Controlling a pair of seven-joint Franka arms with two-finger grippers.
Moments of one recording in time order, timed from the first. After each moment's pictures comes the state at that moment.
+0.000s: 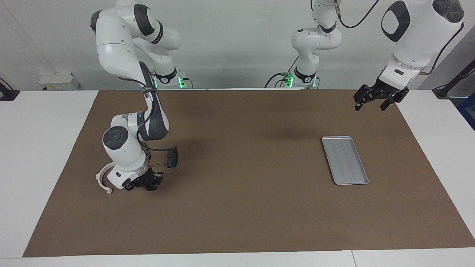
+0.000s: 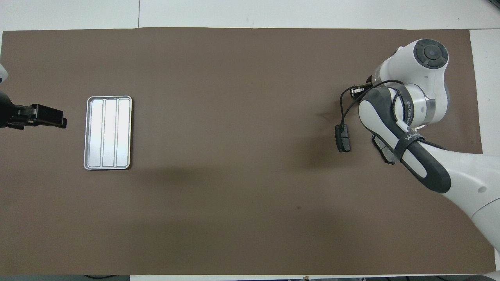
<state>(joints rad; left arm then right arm) -0.03 -0.01 0.01 -1.67 -0.02 1.65 0.03 -0.14 0.59 0.23 -1.63 -0.16 2.23 0.06</state>
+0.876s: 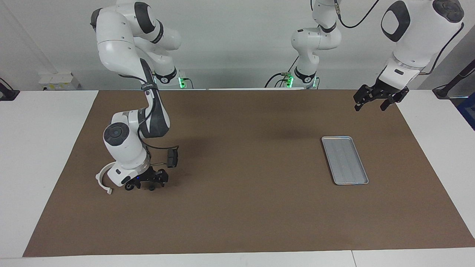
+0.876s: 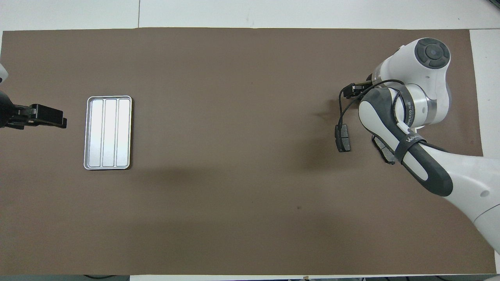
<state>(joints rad) -0.03 -0.01 0.01 -1.67 -0.02 1.65 0.03 -0.14 0.56 0.23 -1.64 -0.16 2.23 0.12</state>
